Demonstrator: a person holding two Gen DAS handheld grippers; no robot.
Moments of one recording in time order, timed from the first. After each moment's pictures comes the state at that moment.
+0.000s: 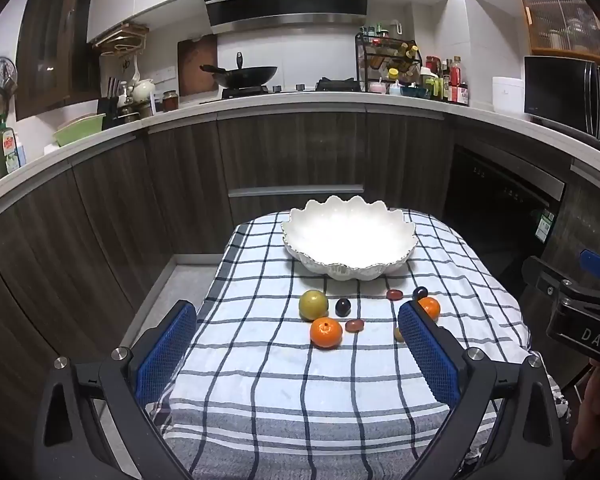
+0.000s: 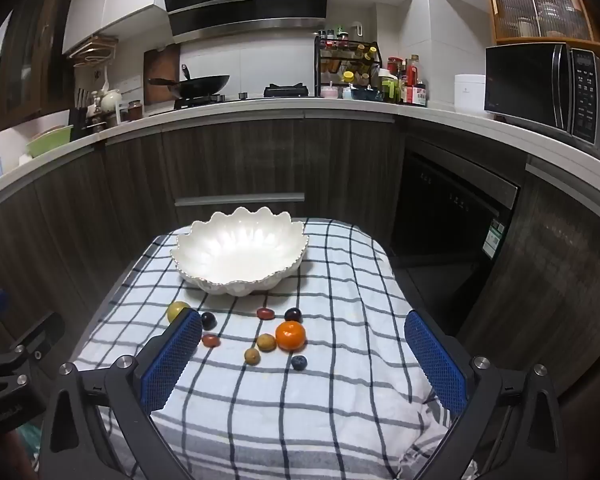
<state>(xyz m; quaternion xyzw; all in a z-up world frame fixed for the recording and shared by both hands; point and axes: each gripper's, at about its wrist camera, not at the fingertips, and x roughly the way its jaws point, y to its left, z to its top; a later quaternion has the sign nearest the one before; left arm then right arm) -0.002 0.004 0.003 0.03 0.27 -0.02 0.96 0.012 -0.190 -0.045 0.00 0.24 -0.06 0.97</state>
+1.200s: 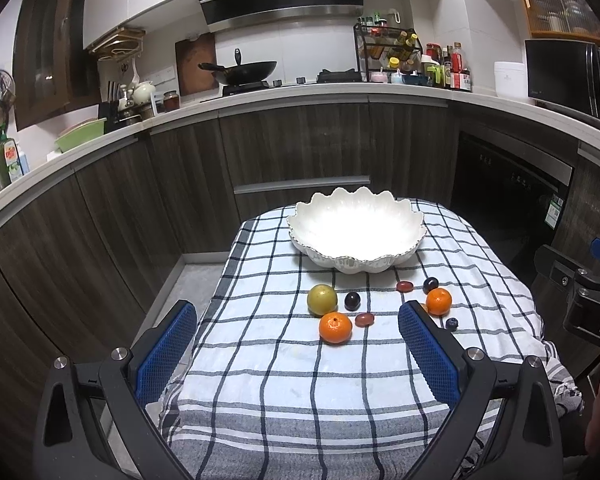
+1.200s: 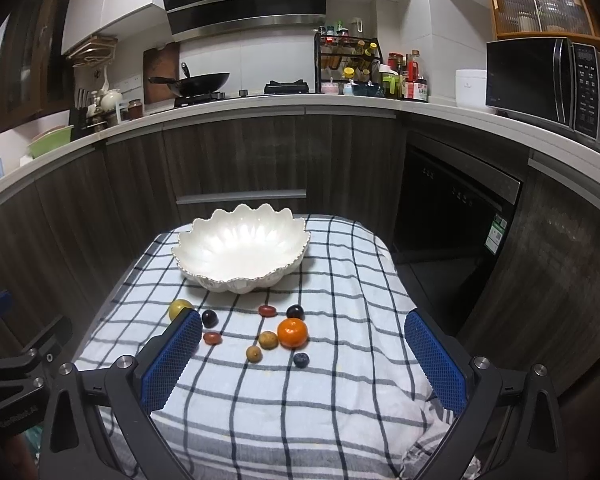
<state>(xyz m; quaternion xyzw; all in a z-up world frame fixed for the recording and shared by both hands) 0.006 -0.005 -0.002 0.05 0.28 0.00 0.96 0.015 -0.191 -0.048 0.01 0.24 -0.05 0.97</state>
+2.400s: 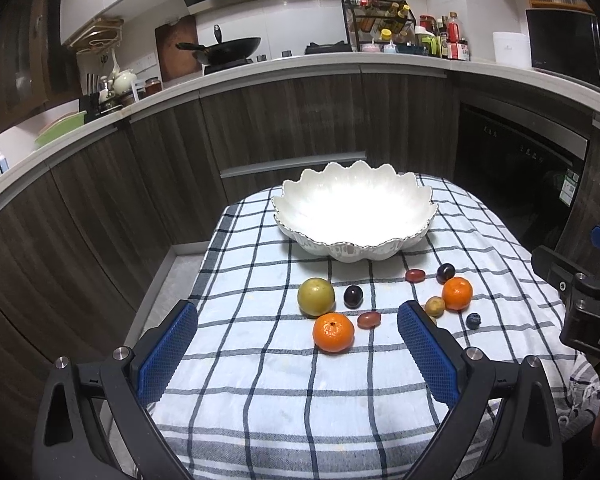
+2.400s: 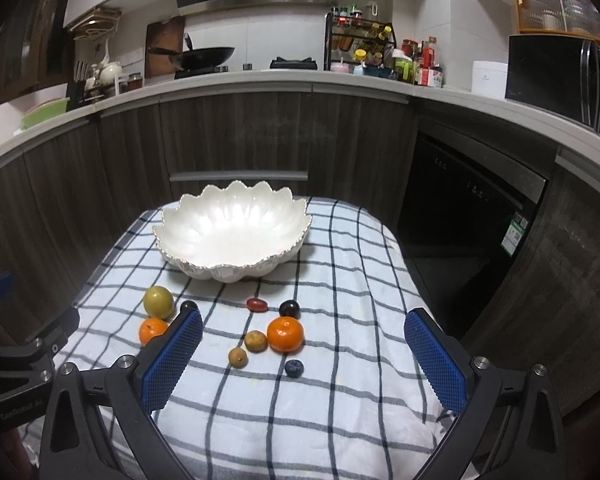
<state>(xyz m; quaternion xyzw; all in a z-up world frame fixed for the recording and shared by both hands) 0.072 -0.017 -0.050 0.07 0.31 -0.02 0.95 0.071 -0.190 -0.085 -0.02 0.27 -0.05 0.96</state>
